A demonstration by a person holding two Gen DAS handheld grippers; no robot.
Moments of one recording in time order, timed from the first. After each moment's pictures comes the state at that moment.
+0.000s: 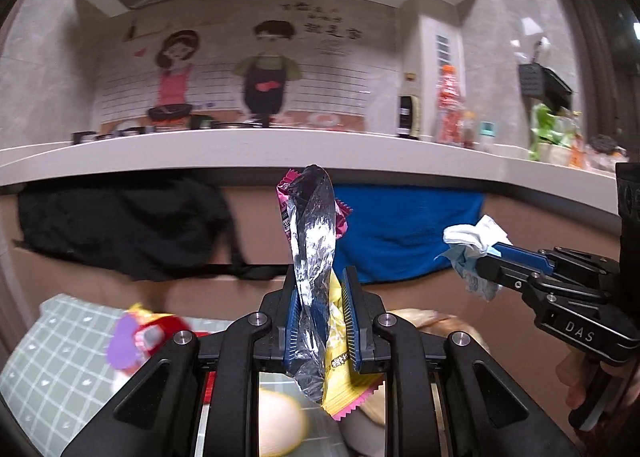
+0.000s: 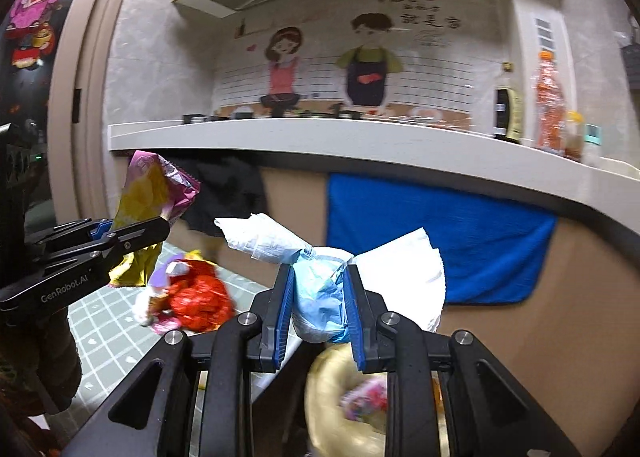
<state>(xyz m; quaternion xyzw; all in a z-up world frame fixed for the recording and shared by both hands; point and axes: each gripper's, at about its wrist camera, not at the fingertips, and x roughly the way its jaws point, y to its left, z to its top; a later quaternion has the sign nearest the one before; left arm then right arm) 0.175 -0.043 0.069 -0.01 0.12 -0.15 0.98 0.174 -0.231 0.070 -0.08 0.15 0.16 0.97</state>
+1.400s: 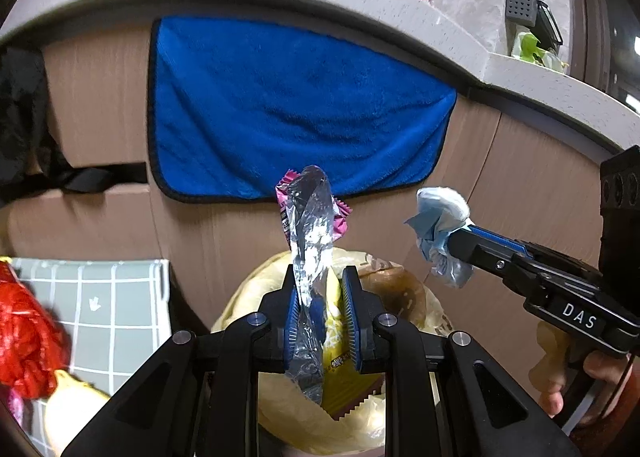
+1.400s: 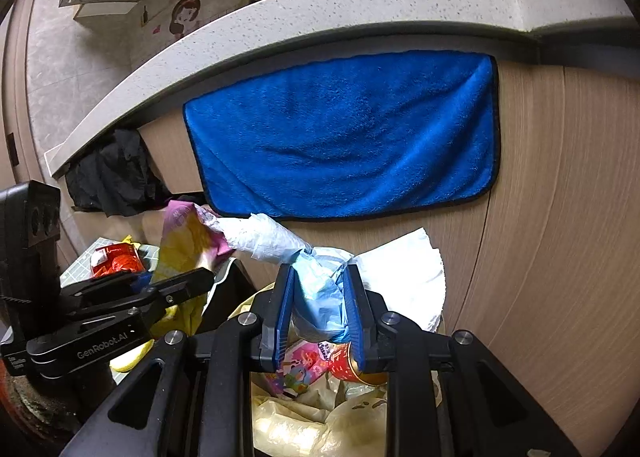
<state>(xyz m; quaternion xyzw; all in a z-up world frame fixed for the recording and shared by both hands) 0.305 -0.160 -0.035 -0.04 0.28 -0.27 0.92 0.263 -0.342 -0.011 0.03 0.25 0.10 0.96</state>
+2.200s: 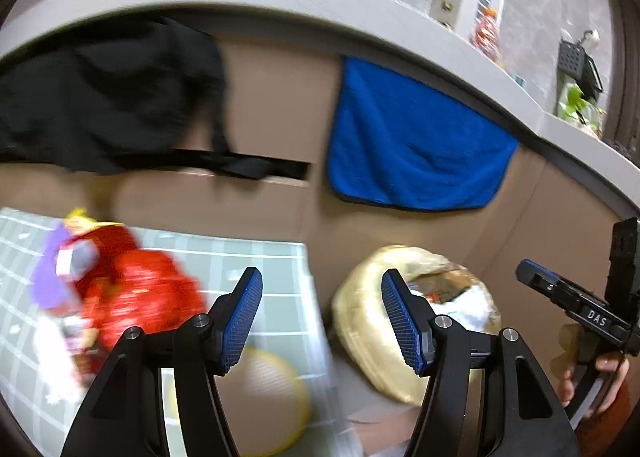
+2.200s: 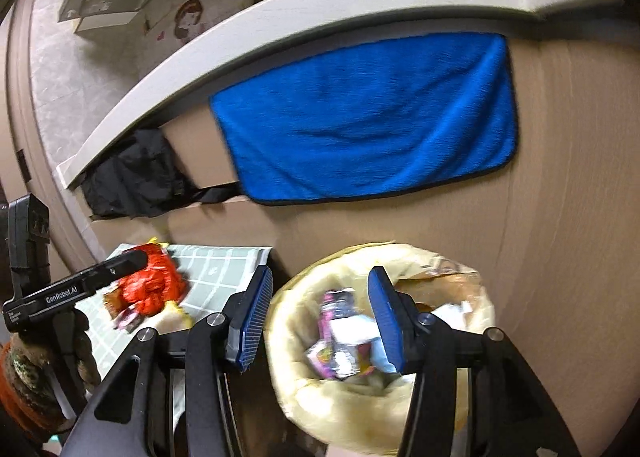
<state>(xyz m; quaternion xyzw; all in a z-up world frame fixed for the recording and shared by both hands) 0.265 -0.004 -0.019 -0.08 0.27 -0.18 0.94 0.239 -0.303 -0.018 0.06 0.26 0.13 0.96</state>
